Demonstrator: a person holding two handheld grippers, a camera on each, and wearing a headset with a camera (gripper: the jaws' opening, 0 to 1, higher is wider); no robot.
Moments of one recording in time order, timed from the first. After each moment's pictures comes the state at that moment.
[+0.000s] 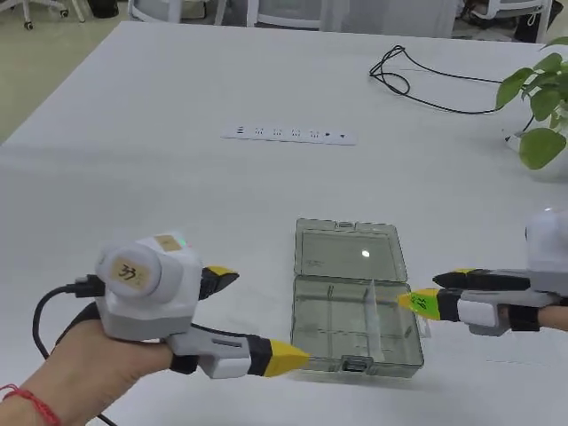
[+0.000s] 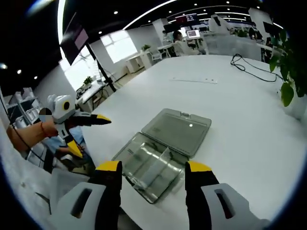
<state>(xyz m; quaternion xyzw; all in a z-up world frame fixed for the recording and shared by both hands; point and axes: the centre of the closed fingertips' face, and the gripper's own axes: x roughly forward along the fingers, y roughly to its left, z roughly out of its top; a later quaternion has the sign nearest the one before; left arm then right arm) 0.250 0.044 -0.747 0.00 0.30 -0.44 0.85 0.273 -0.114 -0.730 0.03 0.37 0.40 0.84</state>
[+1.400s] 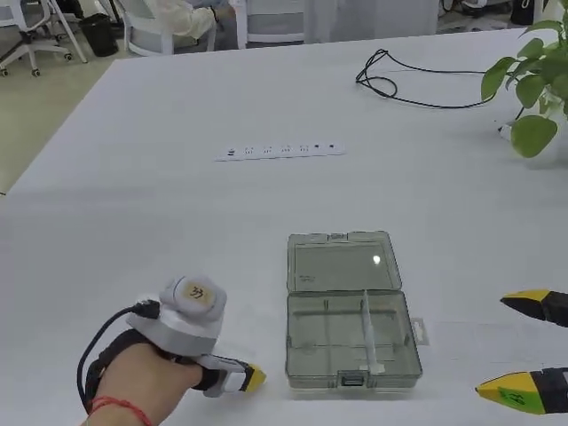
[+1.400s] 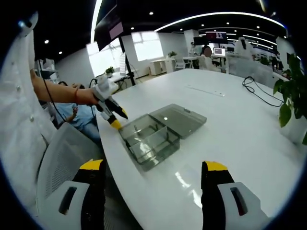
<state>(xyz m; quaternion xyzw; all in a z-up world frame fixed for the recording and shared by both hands) 0.261 0.091 -0.849 0.10 0.51 -0.26 0.81 0.230 -0.182 -0.736 -0.05 0.29 0.48 0.82</state>
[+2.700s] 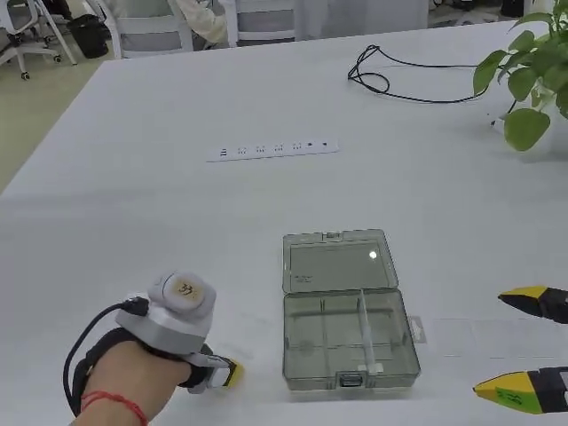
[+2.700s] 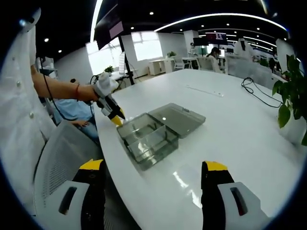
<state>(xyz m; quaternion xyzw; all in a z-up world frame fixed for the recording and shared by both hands) 0.259 0.102 -0.848 0.09 0.53 -0.26 0.80 0.230 -0.183 -0.741 -0.06 0.29 0.48 0.83</state>
